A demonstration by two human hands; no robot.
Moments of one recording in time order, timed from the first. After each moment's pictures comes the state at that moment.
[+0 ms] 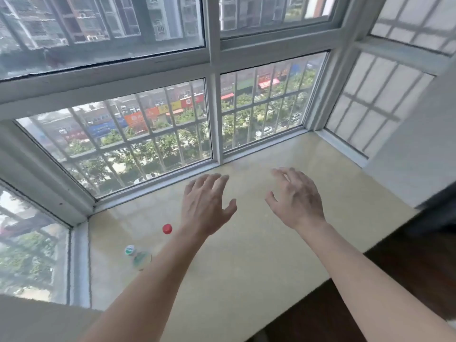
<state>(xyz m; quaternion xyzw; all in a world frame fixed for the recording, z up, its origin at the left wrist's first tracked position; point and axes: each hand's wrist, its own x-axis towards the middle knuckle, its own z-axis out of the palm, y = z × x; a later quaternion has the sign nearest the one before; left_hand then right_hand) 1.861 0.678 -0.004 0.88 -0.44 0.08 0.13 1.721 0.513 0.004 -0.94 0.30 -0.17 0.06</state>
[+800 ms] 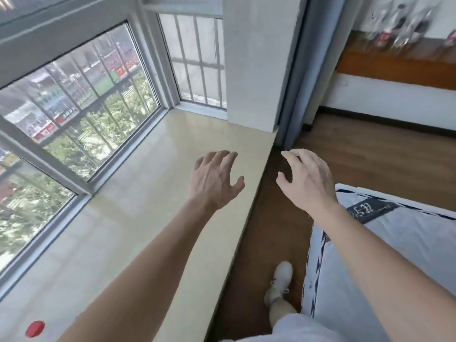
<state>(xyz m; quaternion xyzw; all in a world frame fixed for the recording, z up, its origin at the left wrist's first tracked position) 1.642 0.440 -0.030 0.66 -0.74 0.02 0.14 1.416 0.419 -0.031 -0.78 0.60 -0.19 -0.01</state>
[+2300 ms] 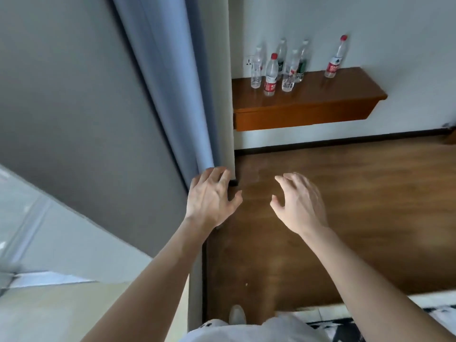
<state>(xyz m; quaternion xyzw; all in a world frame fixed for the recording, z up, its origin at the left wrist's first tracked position) 1.281 -0.247 -0.024 0.49 -0.86 -0.01 0.14 1.074 -0.165 -0.053 -0.61 0.77 -0.17 -0.04</state>
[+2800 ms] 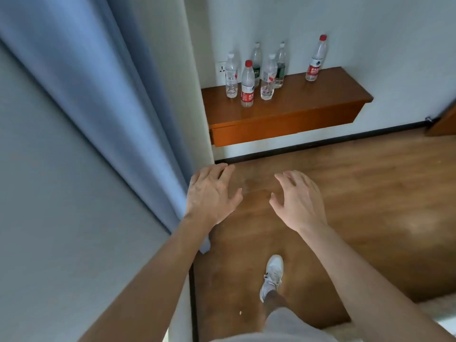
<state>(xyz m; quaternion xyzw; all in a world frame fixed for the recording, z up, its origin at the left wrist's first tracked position) 1.161 -0.391 -0.035 0.44 -0.89 -0.02 0.10 0.973 -0.287 -0.056 -0.57 0.81 -0.14 -0.03</state>
